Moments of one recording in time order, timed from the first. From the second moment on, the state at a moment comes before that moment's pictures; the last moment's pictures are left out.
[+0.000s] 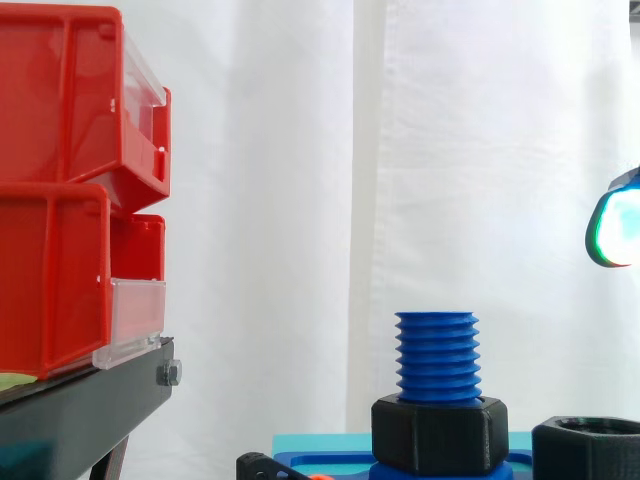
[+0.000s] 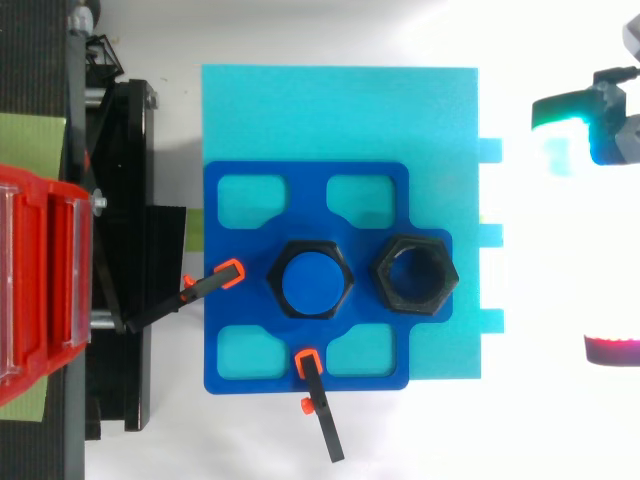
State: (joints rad) arm 0.44 -1.77 -1.70 -2.85 -0.68 -1.24
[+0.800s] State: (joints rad) arm 0.44 -1.87 -1.70 -2.64 -0.68 -1.37
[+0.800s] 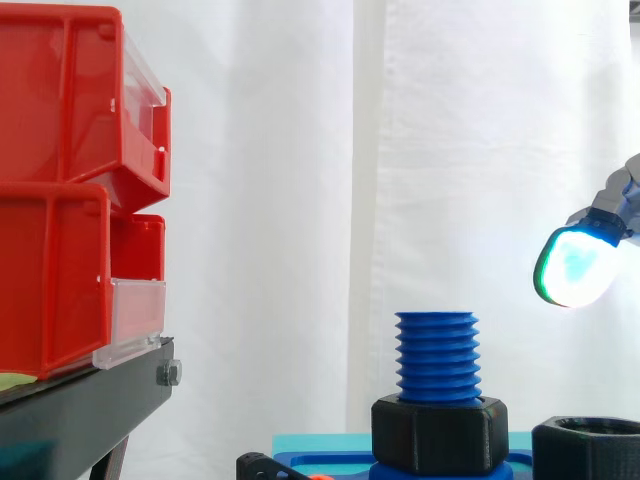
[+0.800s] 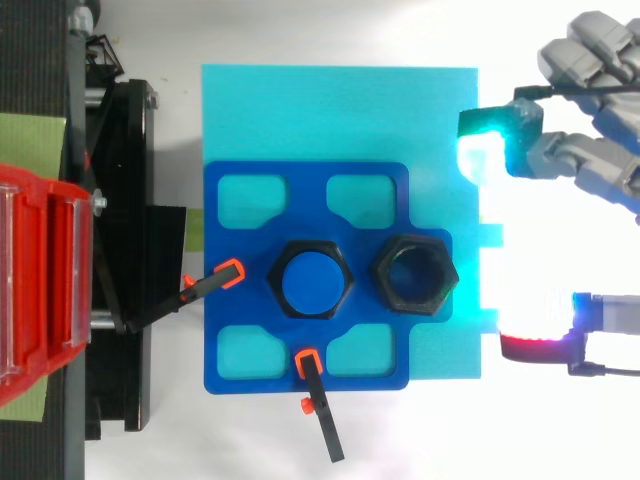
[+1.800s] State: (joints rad) arm 0.49 -1.96 -1.69 -2.45 -0.54 -1.42
